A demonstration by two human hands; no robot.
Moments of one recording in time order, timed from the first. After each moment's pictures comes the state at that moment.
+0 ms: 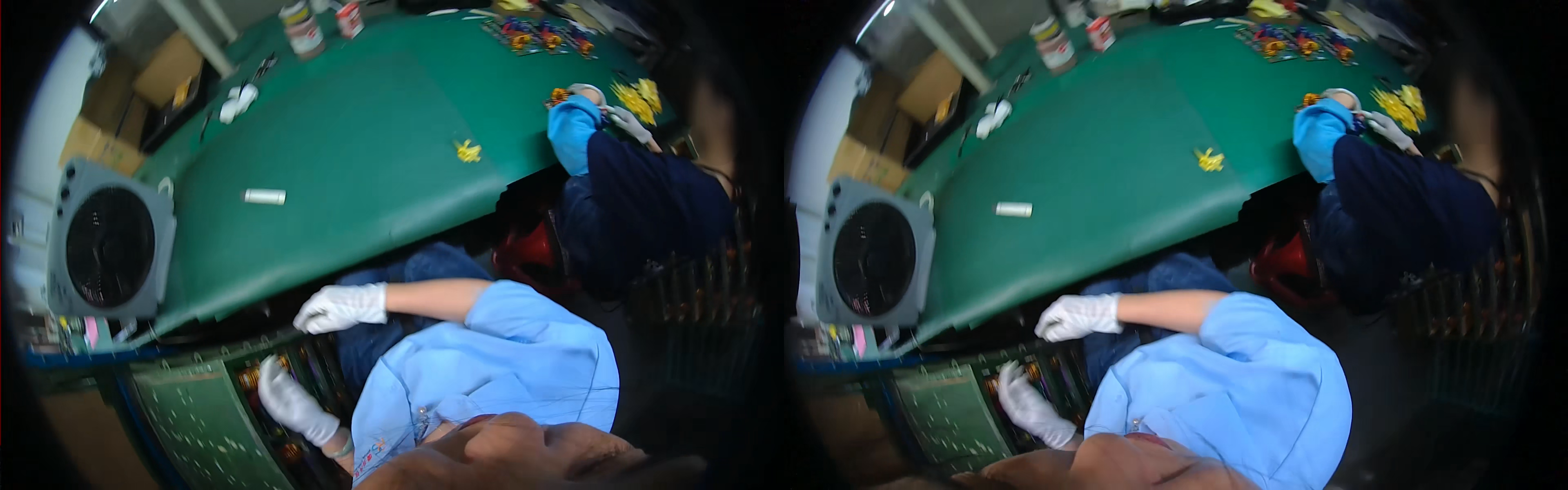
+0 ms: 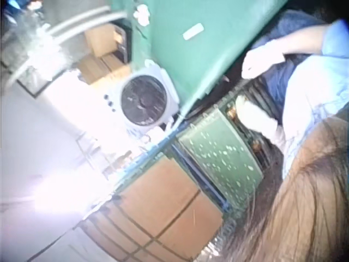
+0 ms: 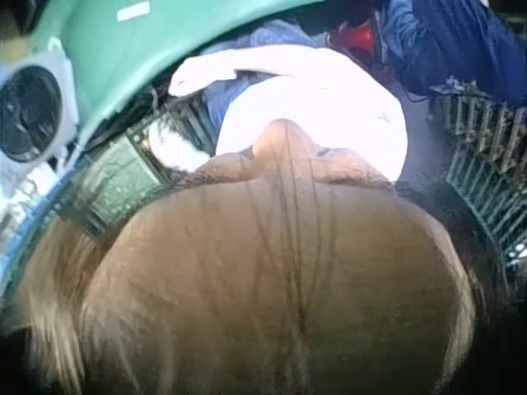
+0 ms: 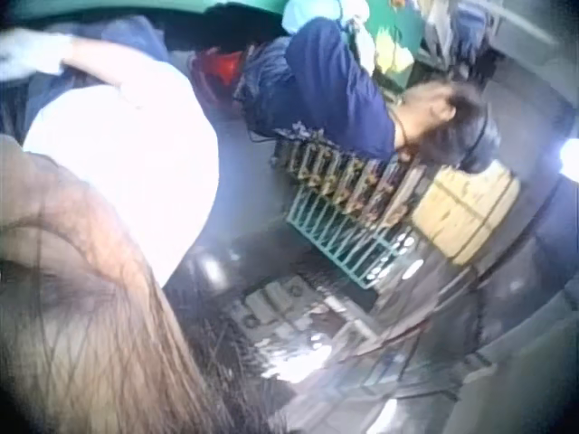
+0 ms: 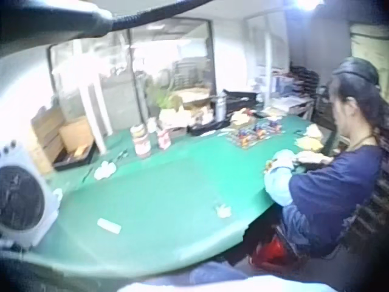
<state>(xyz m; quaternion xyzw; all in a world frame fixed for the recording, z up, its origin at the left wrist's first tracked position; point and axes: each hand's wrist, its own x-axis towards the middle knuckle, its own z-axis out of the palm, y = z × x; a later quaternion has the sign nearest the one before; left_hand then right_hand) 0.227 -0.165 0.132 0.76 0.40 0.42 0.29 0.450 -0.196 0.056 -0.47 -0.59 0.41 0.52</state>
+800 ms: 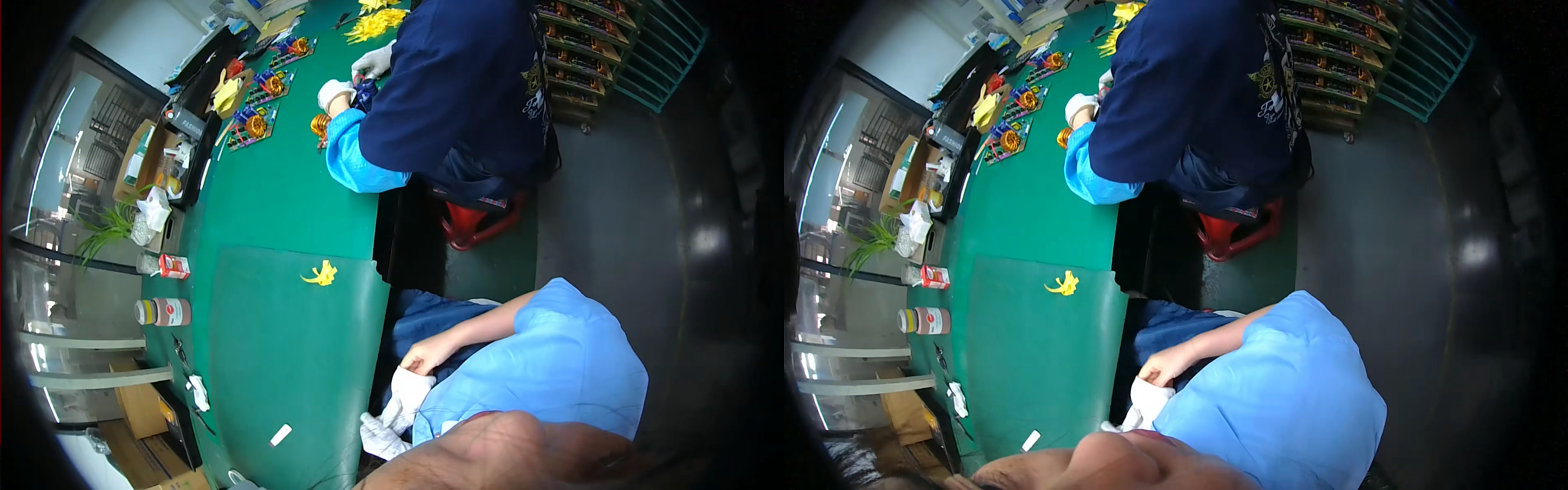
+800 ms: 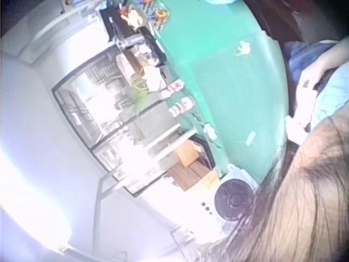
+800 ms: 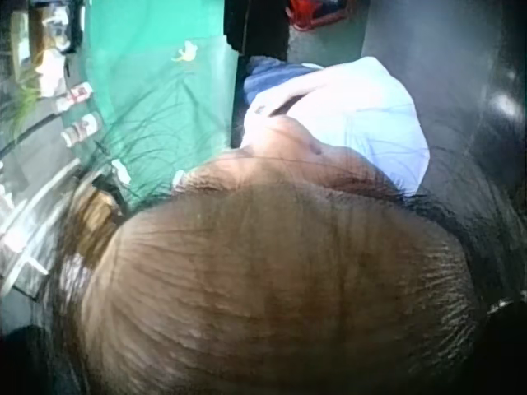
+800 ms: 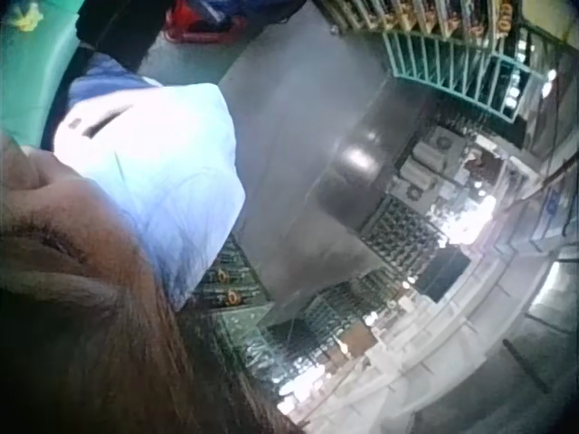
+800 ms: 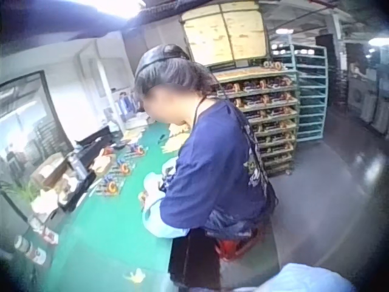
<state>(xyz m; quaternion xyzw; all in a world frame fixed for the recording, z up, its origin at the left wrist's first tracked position) 0.392 -0.139 0.005 0.89 0.32 0.05 0.33 0.497 -0.384 -0.055 -0.37 -0.26 0.46 0.76</state>
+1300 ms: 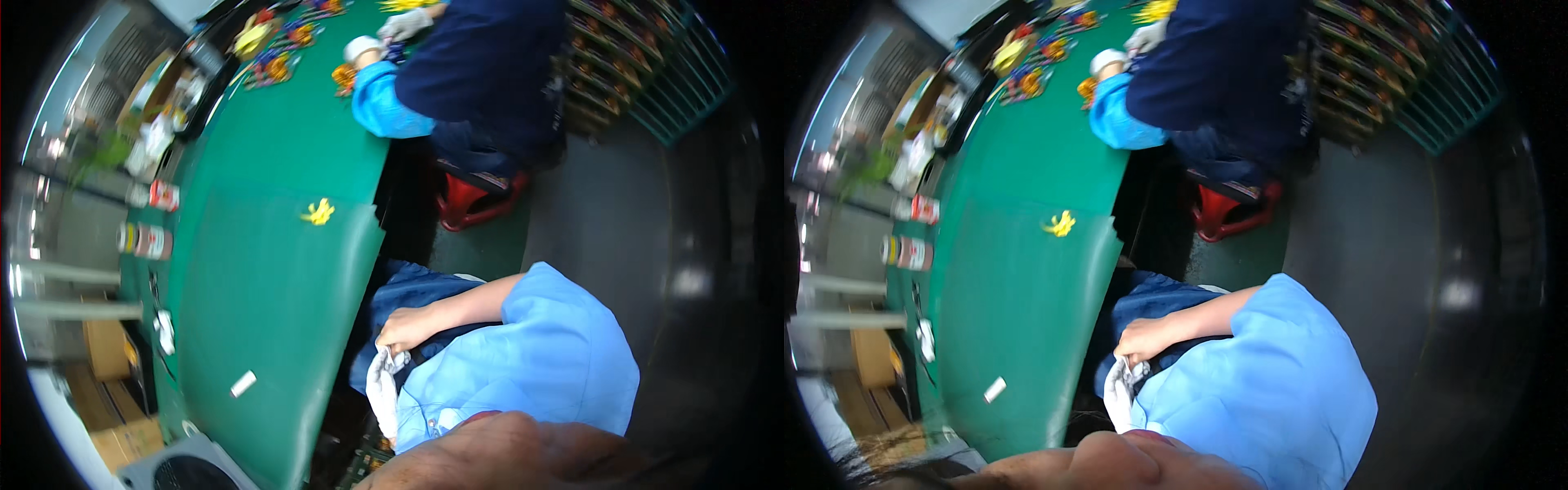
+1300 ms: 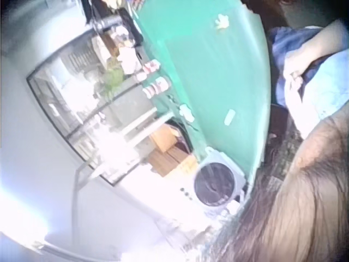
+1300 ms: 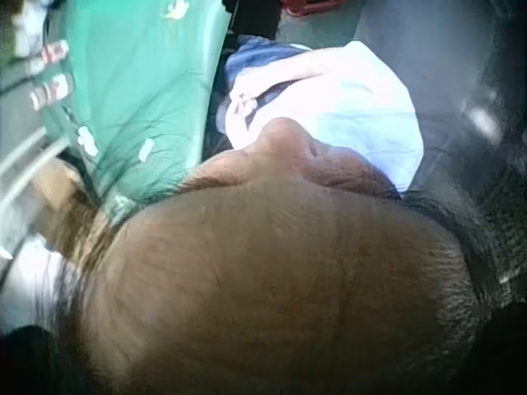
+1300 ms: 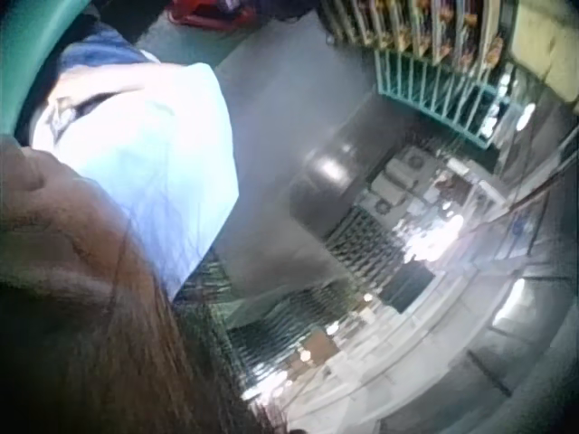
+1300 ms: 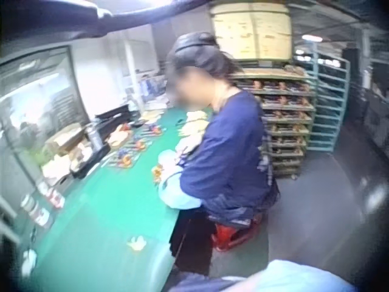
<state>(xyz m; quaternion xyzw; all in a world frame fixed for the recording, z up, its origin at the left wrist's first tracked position) 0.367 -0.180 -0.001 0.67 0.06 -0.13 0.73 0.496 -0.373 -0.011 -0.76 -0.44 0.20 0.44</state>
